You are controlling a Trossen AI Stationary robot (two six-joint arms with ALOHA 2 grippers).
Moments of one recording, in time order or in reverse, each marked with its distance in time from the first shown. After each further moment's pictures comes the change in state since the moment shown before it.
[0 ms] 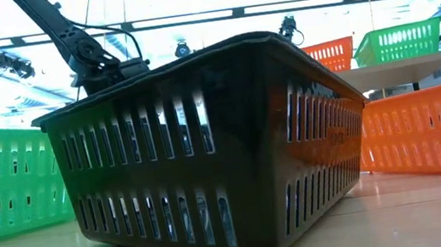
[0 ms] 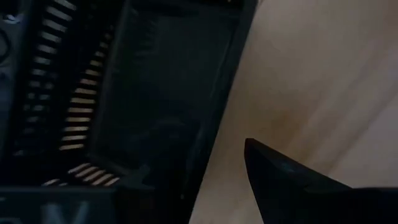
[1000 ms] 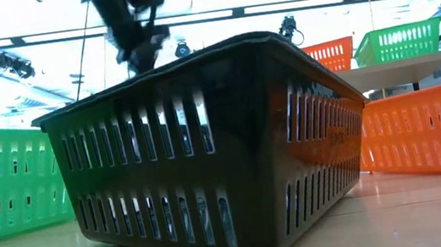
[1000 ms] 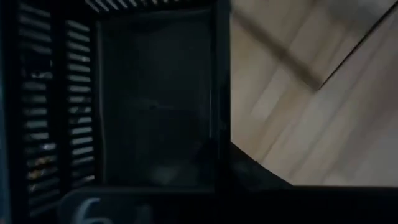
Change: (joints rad) left arm -0.226 -0.134 0.507 -0.479 -0.034 -0.138; right arm -0.020 -0.035 0.142 -0.130 0.184 0.033
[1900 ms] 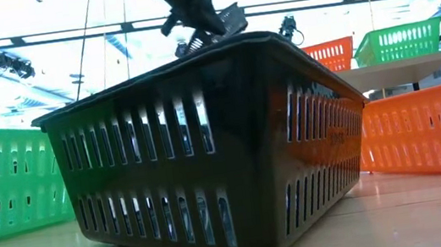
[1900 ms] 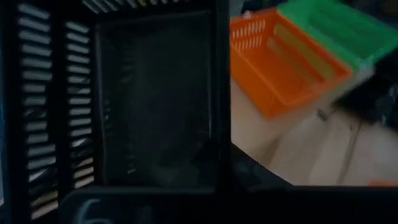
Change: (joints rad) left arm -0.223 0.169 0.219 0.338 -0.017 -0.385; right arm 0.031 -0.041 0.057 -0.028 -0.041 -0.137
